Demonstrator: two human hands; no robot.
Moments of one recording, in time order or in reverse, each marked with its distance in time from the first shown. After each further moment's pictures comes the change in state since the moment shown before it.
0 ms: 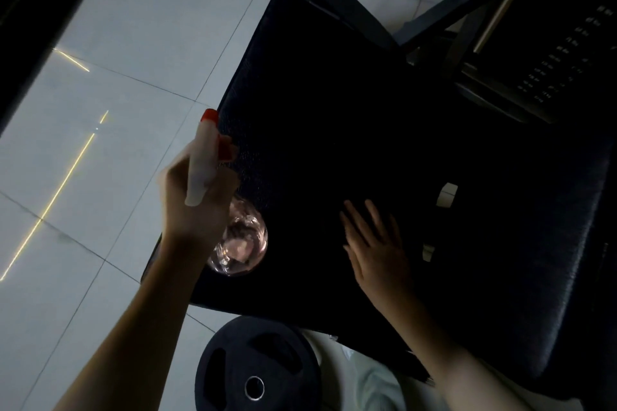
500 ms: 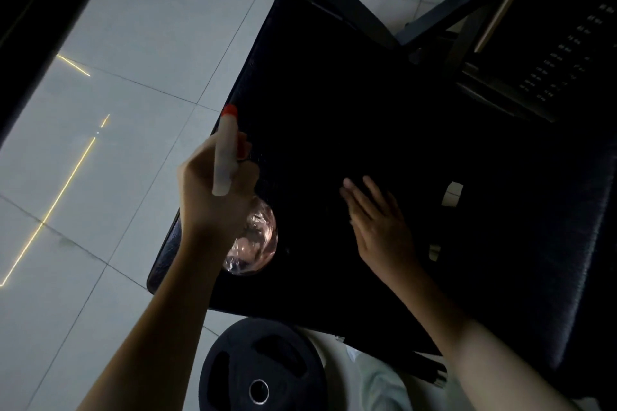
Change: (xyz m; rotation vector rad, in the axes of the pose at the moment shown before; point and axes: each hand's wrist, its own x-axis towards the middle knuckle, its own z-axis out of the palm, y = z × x) left_hand 0.002 0.000 0.012 0.067 0.036 0.000; right_hand 0.035 0.007 -0.008 0.078 0.040 -0.054
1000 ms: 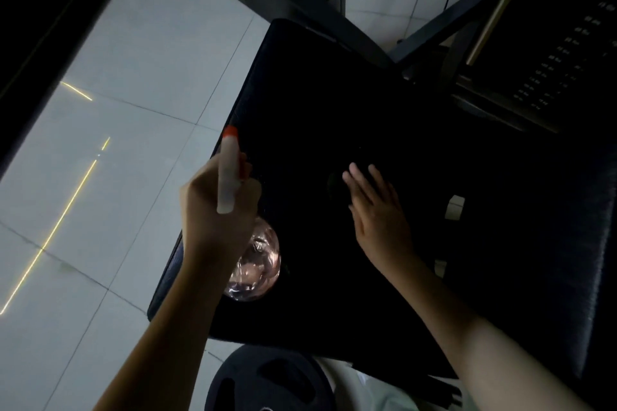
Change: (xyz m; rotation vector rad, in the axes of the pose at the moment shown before) left_hand 0.008 0.004 0.005 0.000 -0.026 -0.039; right_hand 0.043 0.003 -0.003 0.098 0.054 0.145
